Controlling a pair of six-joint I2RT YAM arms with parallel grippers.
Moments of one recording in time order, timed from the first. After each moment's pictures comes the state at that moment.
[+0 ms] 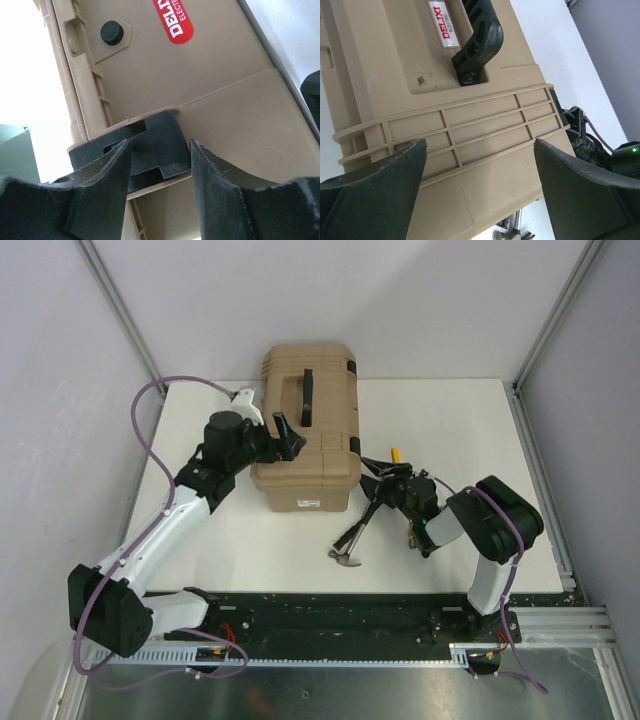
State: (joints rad) left arm -0.41 1.21 1.02 -0.16 0.13 -0.43; right arm 0.51 1.83 0.48 1.23 -0.04 1.98
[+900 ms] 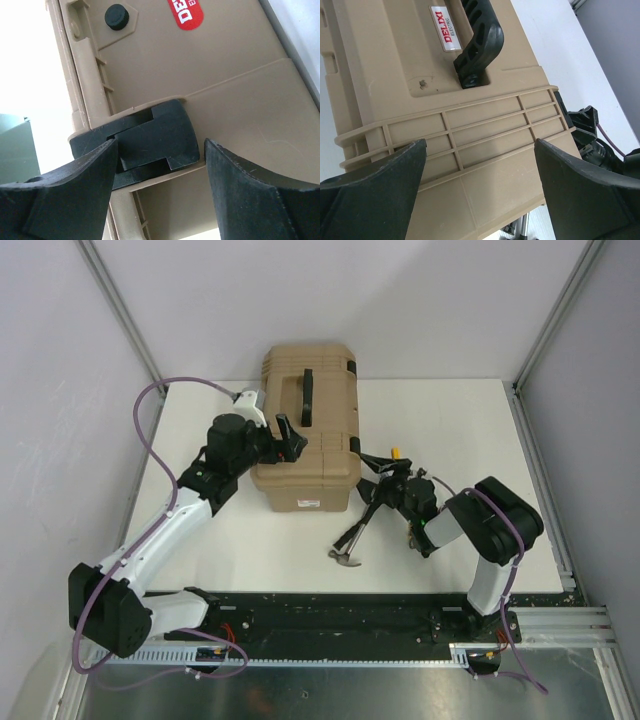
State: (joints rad) left arm -0.44 1.21 0.99 -0.12 0.08 -0.40; right arm 0.53 1.82 0.48 1.25 -0.04 1.96
